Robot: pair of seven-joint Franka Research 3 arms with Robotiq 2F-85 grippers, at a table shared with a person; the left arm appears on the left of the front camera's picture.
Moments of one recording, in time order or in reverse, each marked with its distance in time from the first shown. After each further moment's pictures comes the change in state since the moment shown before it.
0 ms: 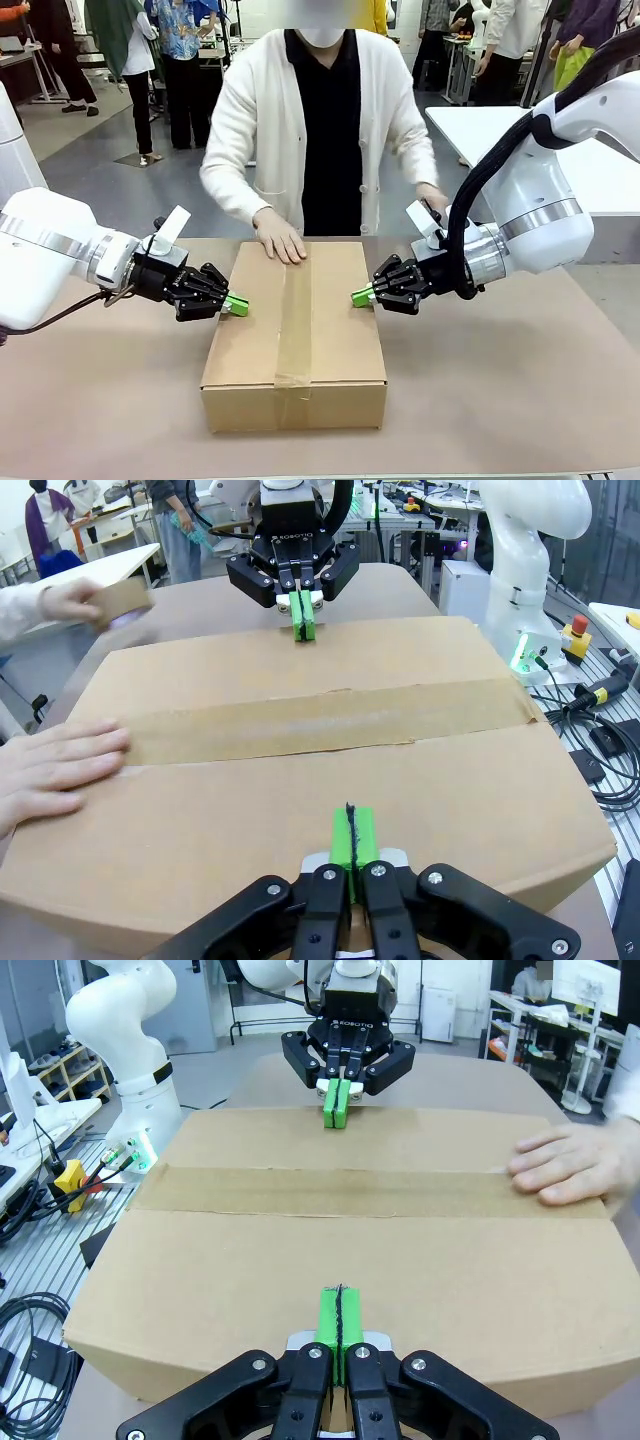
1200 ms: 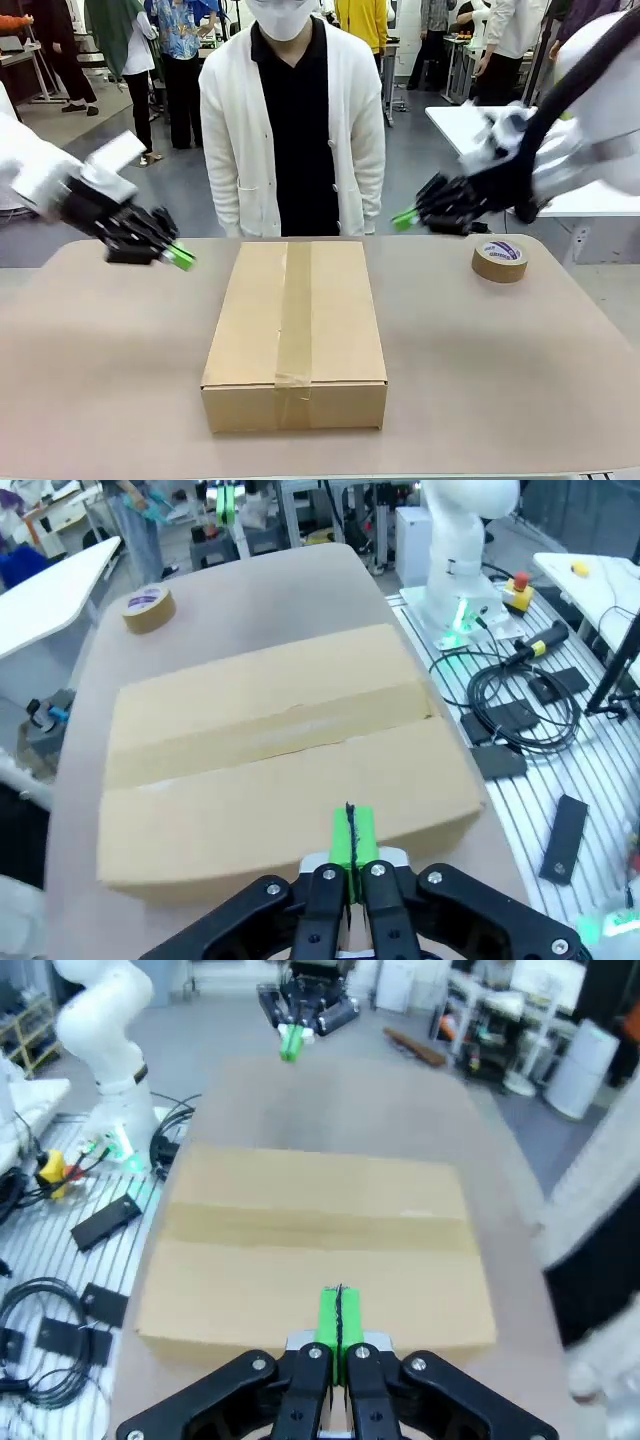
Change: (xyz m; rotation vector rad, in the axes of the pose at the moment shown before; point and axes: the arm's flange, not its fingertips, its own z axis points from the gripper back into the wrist) left arm 0.118 -0.026 0.111 -0.070 0.194 -0.093; right arm 0.149 0.035 0.121 -0.173 0.159 0.099
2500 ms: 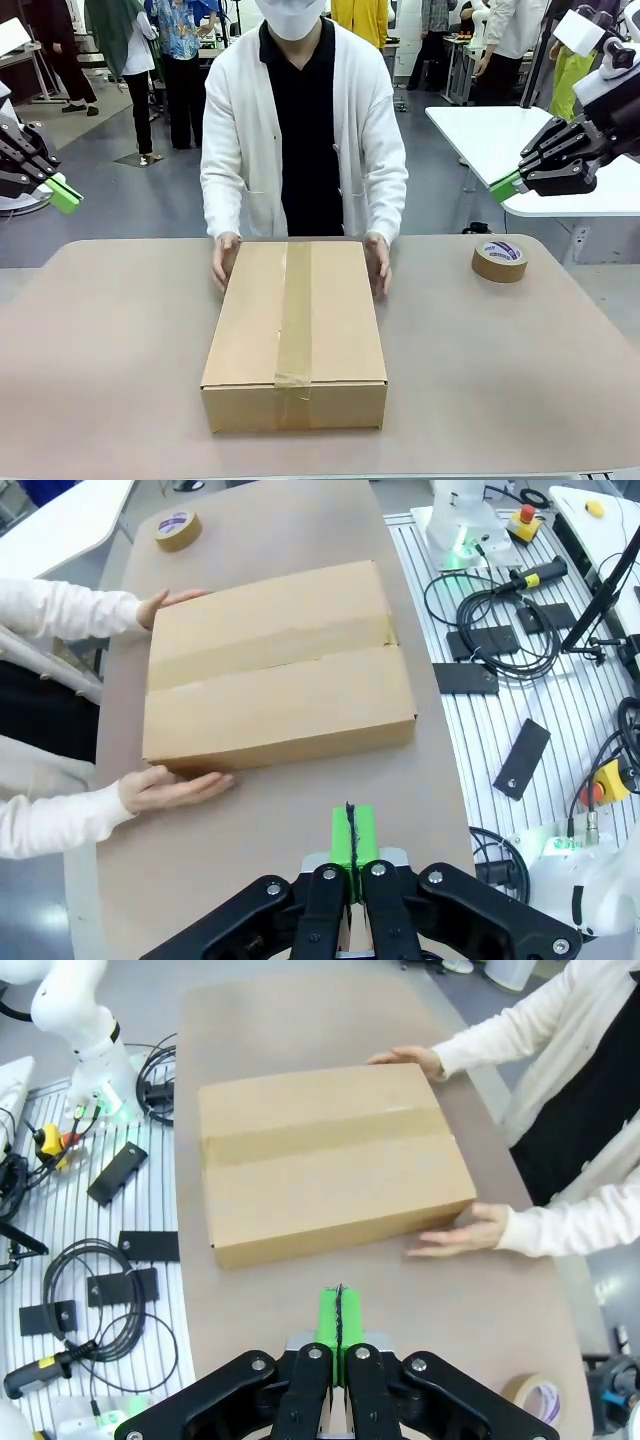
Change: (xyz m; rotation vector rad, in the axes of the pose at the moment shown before) left arm 0.086 -0.076 0.113 0.120 0.284 0.046; right arm 0.061 0.073 0.104 -0.145 0.277 -0.133
